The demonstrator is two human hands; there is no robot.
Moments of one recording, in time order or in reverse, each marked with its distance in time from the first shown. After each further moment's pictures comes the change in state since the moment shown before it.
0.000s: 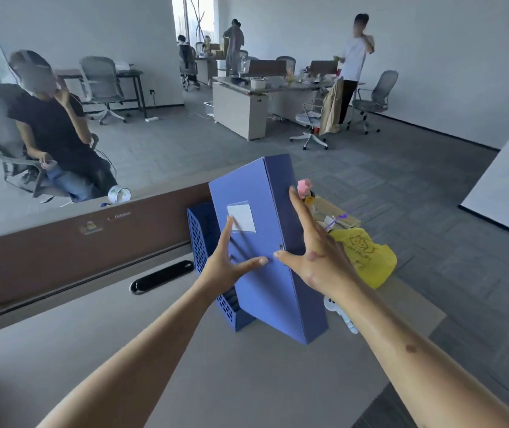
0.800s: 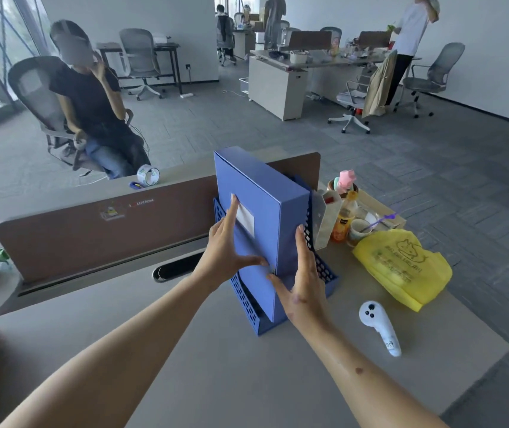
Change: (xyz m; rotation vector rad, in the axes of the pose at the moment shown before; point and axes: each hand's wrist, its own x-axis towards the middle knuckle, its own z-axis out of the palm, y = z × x) left_hand 0.046 -0.029 -0.049 0.319 0.157 0.023; right_hand 0.028 0.046 0.149 0.364 0.163 -0.053
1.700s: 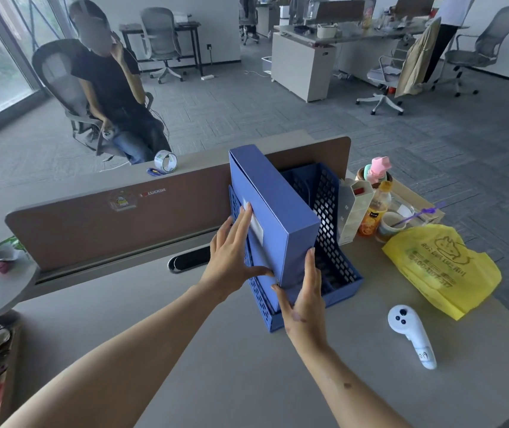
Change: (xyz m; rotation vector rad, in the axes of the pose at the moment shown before) left_hand 0.006 -0.050 0.012 0.331 0.022 0.046; right_hand -0.015 0.048 0.062 0.020 0.074 0.045
